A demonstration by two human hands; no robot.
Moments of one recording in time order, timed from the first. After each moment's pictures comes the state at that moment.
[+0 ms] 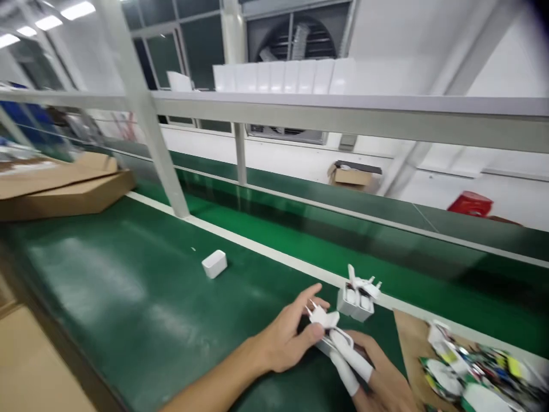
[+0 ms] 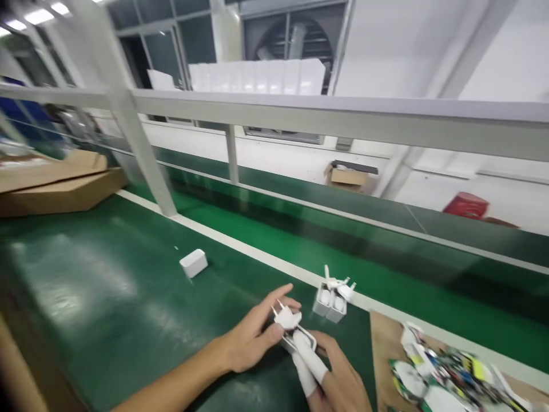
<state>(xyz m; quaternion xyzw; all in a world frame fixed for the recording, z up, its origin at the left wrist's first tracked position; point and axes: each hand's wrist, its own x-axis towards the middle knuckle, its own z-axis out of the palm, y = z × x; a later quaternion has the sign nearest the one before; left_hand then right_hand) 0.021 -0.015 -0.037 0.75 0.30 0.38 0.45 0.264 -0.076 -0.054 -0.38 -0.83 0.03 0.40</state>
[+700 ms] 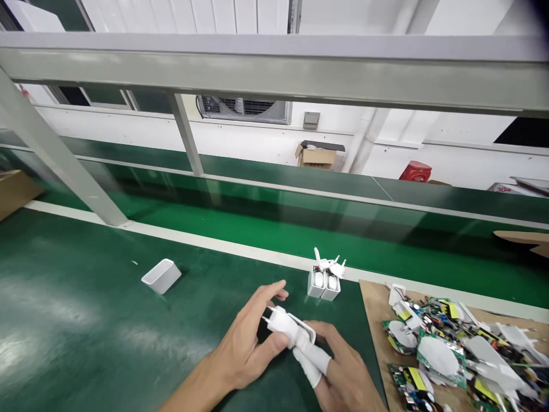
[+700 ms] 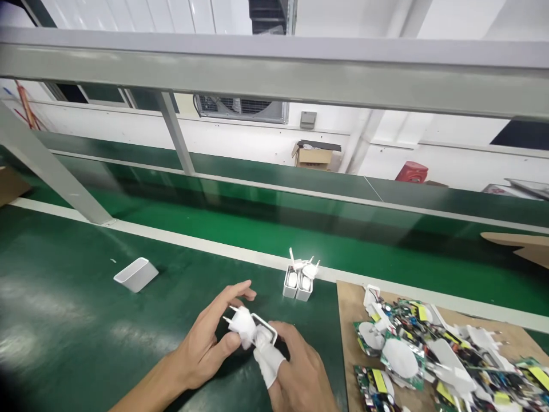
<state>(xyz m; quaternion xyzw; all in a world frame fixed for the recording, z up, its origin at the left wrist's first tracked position) 0.022 -0.005 -0.044 0.80 0.31 0.39 0.34 0.247 -0.072 -0.072 -0.43 -0.81 0.02 0.39</state>
